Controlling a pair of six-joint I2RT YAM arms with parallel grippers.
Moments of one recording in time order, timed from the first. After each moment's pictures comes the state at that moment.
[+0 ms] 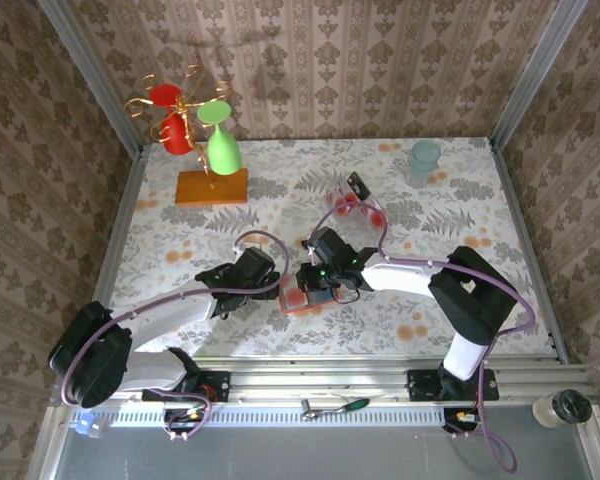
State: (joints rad) left arm -0.80 1.25 0.60 -0.39 -0.35 -0.56; right arm 0.79 1.73 0.95 -0.12 -0.23 0.66
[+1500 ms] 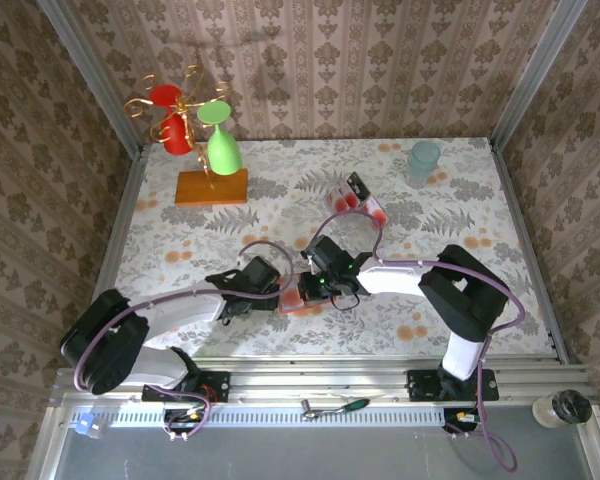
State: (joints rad) left arm -0.82 1.32 0.56 -0.39 -0.36 -0.59; right arm 0.81 1.77 0.93 -0.14 -0.24 0.66
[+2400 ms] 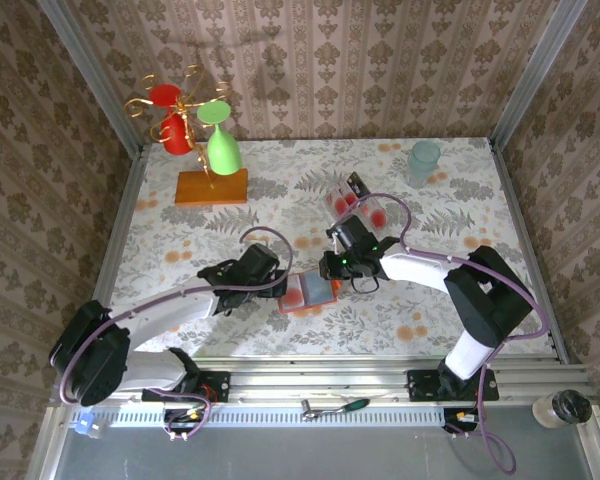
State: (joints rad) left arm -0.84 1.27 0.67 -0.41 -0.30 -0.59; right arm 0.62 1.67 0.91 -0.22 -0.23 0.59
